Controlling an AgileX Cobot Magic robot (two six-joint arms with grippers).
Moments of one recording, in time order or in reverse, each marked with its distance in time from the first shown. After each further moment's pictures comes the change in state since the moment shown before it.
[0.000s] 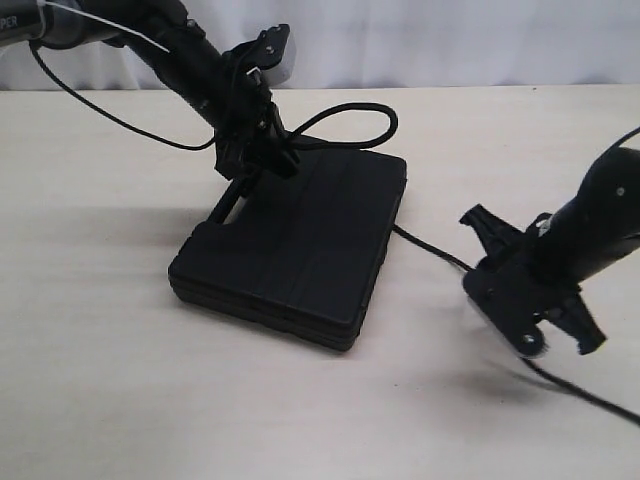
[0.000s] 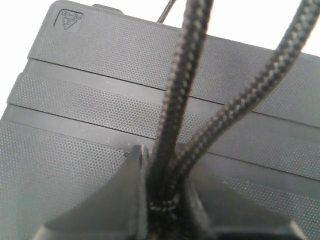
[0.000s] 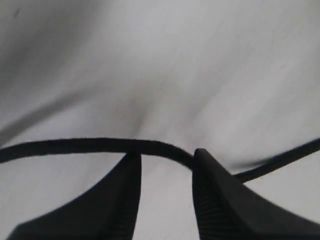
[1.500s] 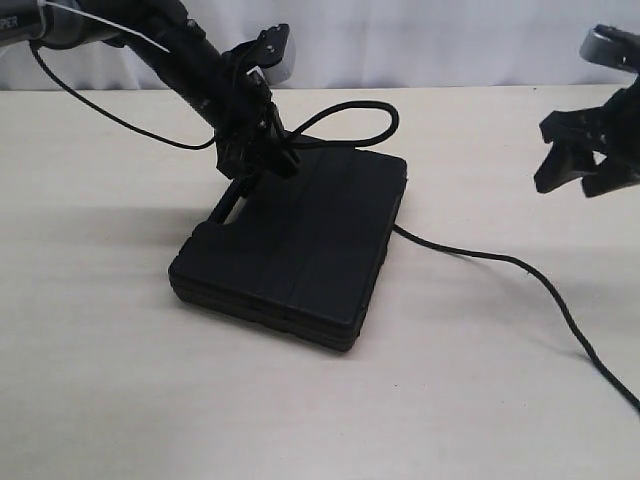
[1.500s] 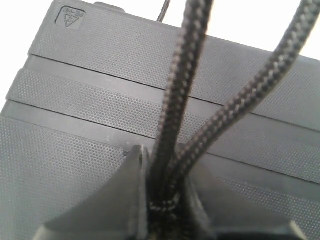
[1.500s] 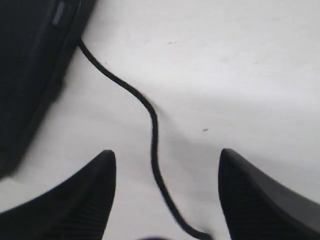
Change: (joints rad) left arm 0.000 0.000 0.000 0.000 0.000 -0.024; right arm -0.329 -0.030 -0.457 0.179 0.531 1.776
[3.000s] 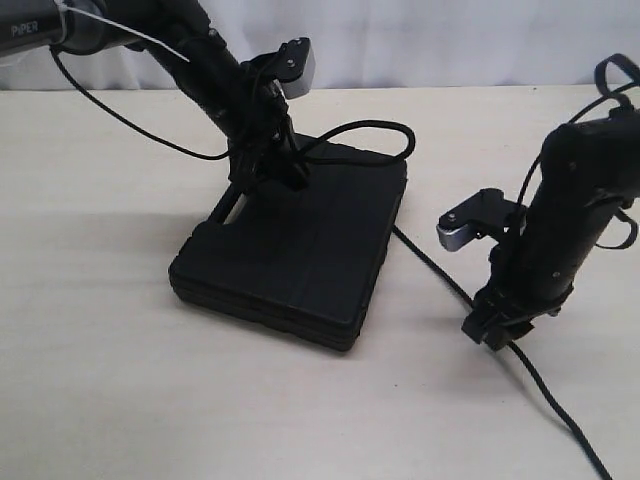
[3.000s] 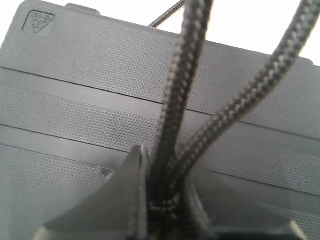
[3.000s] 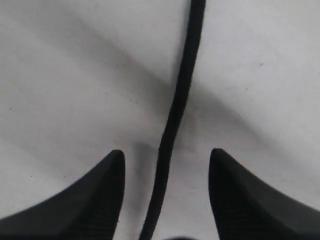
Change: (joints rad) left arm -0.049 0.000 0.000 0.053 0.000 -0.029; right arm 0.365 0.143 0.302 -0.327 -0.201 -0.025
